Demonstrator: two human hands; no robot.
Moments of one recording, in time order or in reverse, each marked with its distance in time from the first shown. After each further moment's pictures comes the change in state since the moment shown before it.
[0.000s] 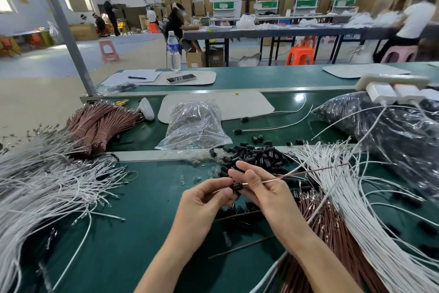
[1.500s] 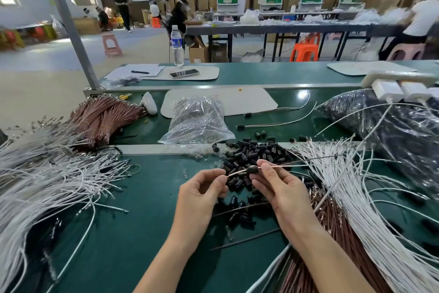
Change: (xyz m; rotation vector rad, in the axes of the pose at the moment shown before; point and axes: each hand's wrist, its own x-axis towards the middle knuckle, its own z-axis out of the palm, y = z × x) left_hand 0.004 -0.009 -0.003 0.064 0.155 0.090; right_hand 0.005 0.006 -0.010 0.372 0.342 0.132
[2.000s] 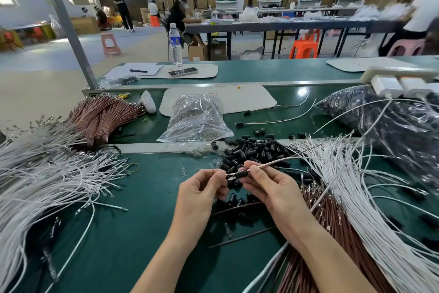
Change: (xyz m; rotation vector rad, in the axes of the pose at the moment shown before) left_hand -0.001 0.002 0.005 -0.081 -0.009 -0.045; right_hand -0.007 0.001 0.005 -0.066 -0.157 0.054
